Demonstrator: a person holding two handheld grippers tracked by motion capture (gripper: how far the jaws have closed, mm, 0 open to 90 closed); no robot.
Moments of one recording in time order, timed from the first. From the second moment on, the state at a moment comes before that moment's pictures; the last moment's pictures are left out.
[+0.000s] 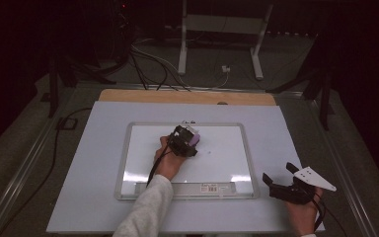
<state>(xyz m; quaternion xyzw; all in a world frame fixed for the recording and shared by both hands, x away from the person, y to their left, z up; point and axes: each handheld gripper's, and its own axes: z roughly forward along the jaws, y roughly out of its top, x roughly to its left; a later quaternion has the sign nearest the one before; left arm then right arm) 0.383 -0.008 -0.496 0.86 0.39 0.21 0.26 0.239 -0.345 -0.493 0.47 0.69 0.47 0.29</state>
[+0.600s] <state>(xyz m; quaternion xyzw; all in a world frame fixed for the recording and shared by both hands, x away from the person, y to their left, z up) 0.381 -0.019 -0.495 0.86 0.38 0.24 0.24 0.237 -0.347 -0.492 0.48 0.69 0.47 0.29</state>
